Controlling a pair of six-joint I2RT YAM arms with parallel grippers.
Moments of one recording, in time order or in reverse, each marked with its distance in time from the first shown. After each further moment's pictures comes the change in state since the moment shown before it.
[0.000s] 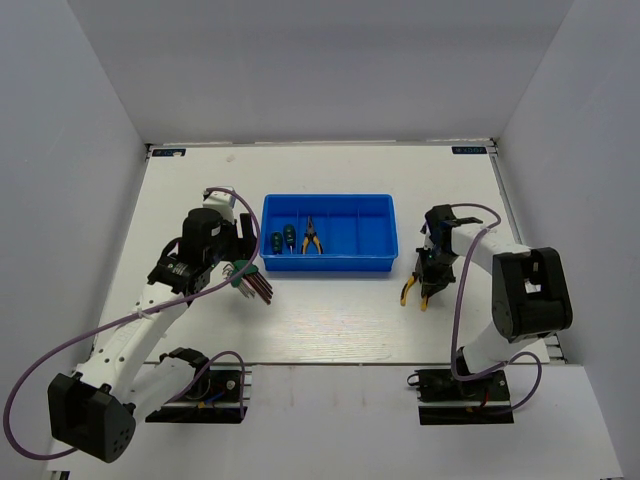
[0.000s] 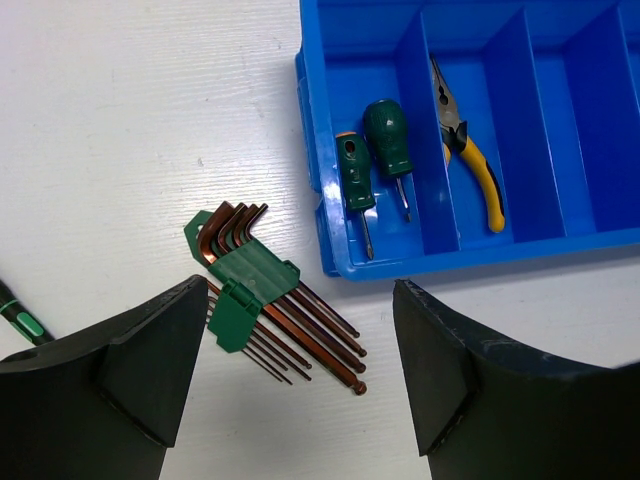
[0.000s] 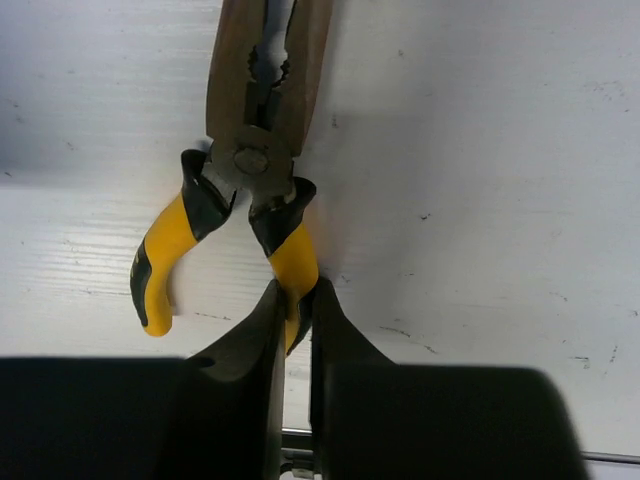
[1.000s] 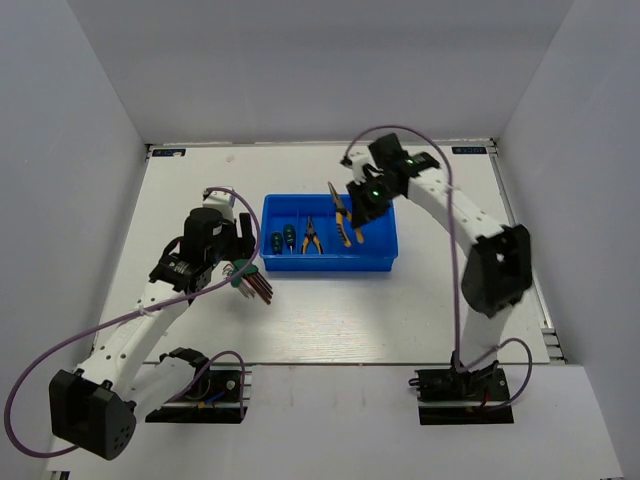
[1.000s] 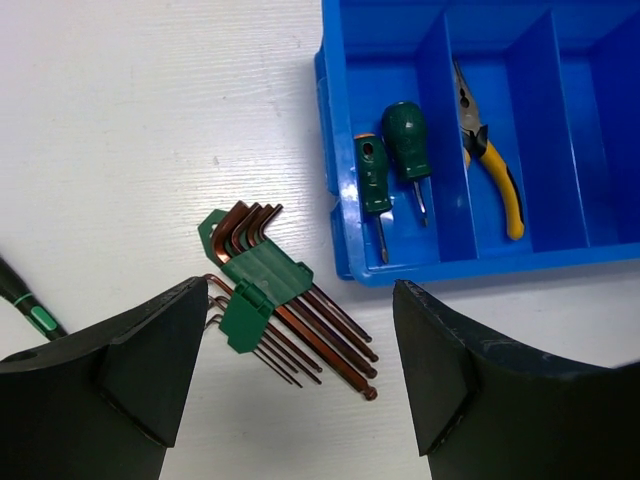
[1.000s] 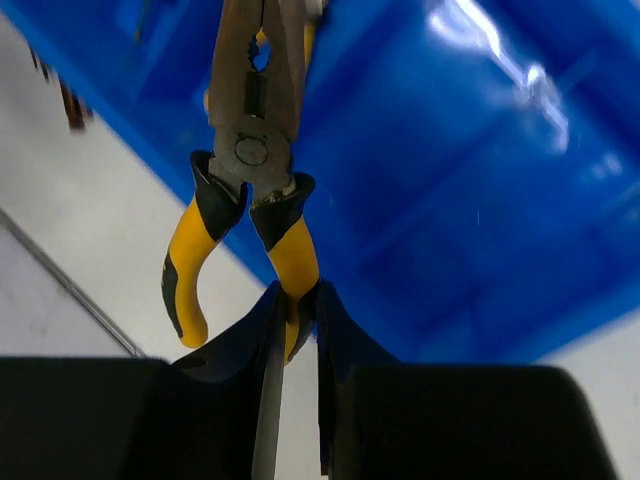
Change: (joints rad) left arm 0.000 0.016 0.000 0.002 -0.031 0.000; right arm 0.270 0.177 0.714 -0.137 -0.366 -0.283
